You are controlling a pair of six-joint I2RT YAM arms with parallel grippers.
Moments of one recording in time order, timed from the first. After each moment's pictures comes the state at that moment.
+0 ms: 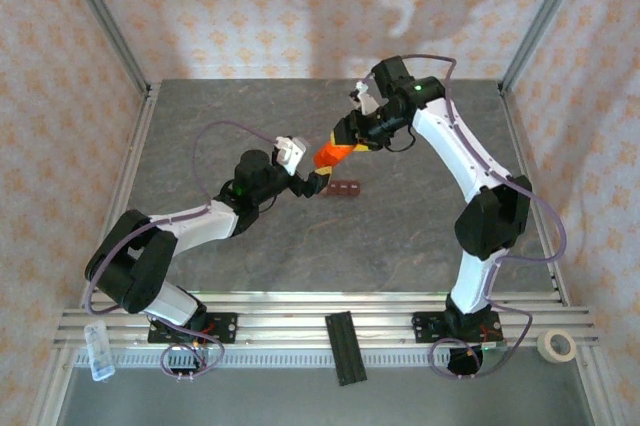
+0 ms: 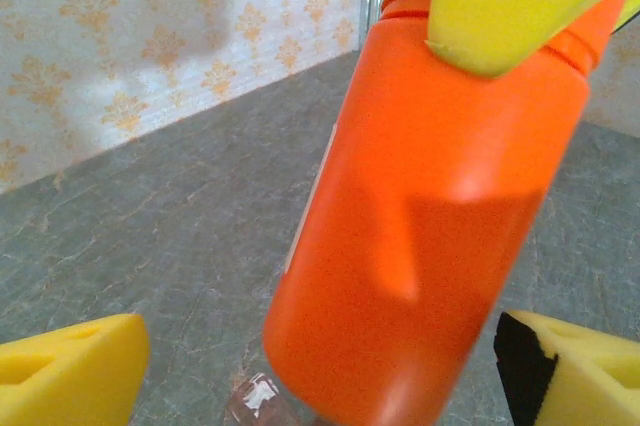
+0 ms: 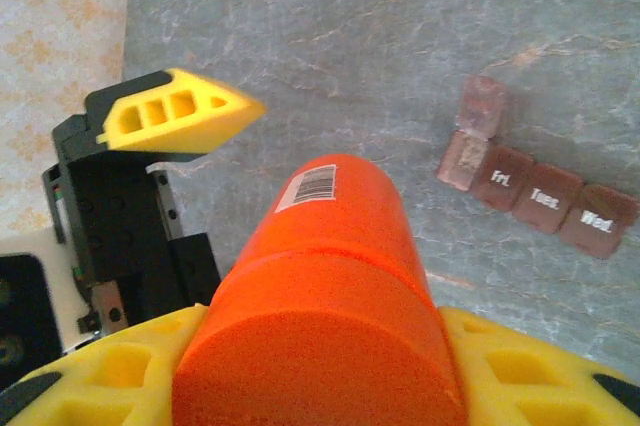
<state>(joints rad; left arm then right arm) -0.50 1.50 0.69 0.62 0.26 0.05 0.42 1.84 1.89 -1.16 -0.61 0.31</state>
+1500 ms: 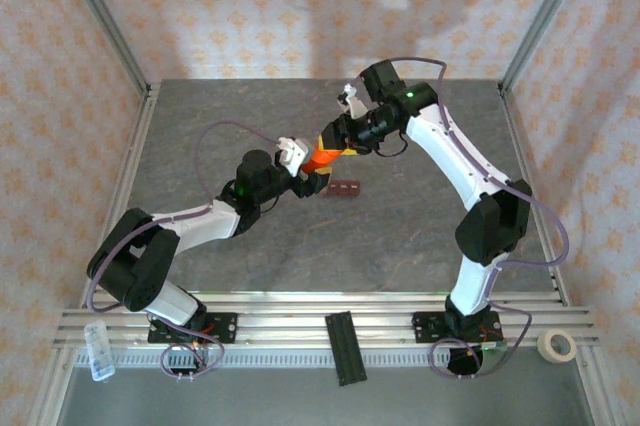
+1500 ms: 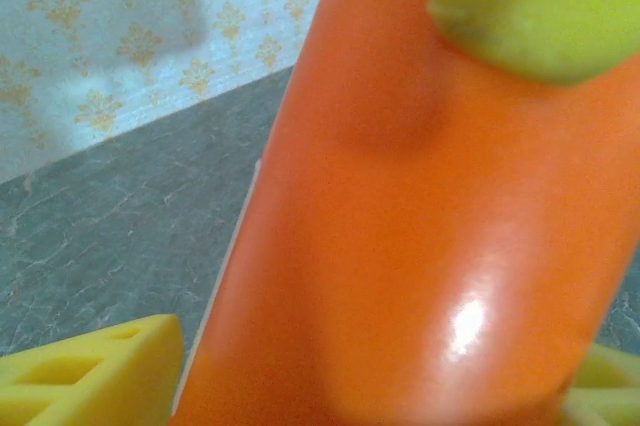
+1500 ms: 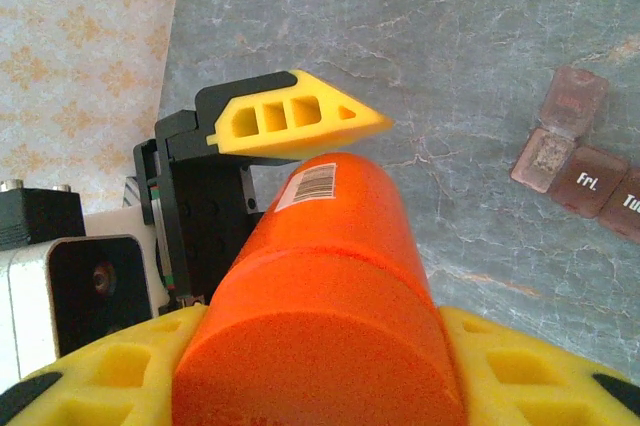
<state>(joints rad) -0.50 1.51 0.70 0.62 0.29 0.04 0.48 1.81 1.85 -1.09 -0.64 0.35</state>
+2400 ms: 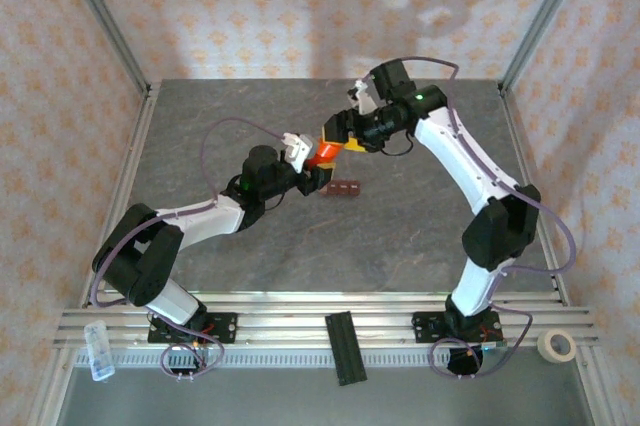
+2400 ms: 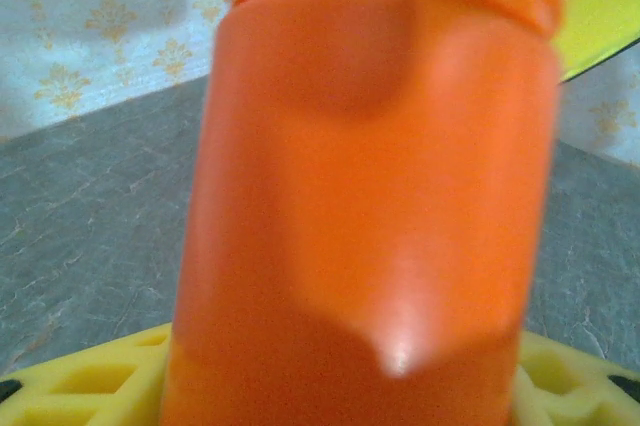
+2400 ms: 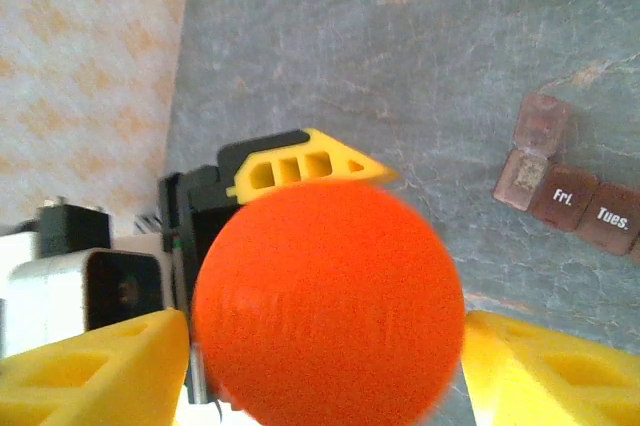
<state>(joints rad) -0.52 1.55 0.75 0.57 0.31 -0.05 0.43 1.74 1.77 -0.99 -0.63 0.45</state>
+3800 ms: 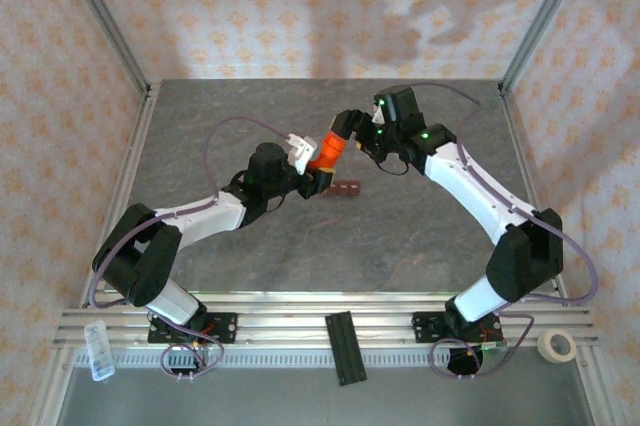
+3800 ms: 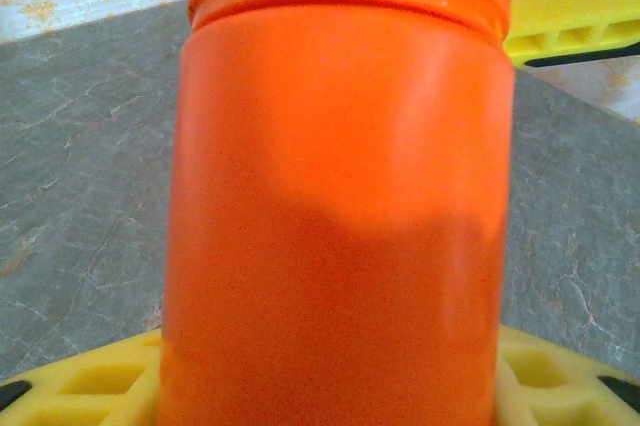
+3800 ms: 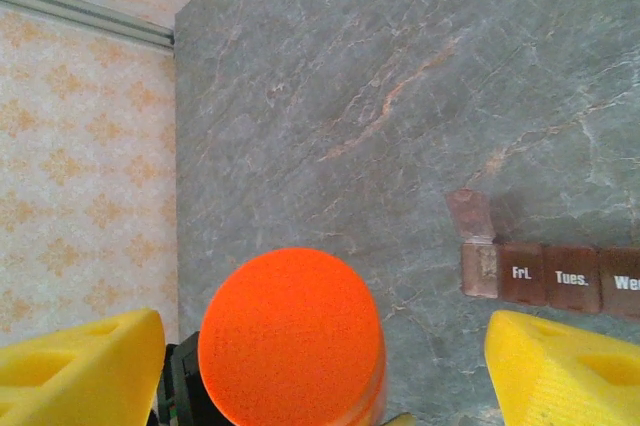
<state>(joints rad) -0.53 1.54 0.80 0.37 0.31 -0.07 0.48 1.54 1.37 -0.51 -0.30 0.88</state>
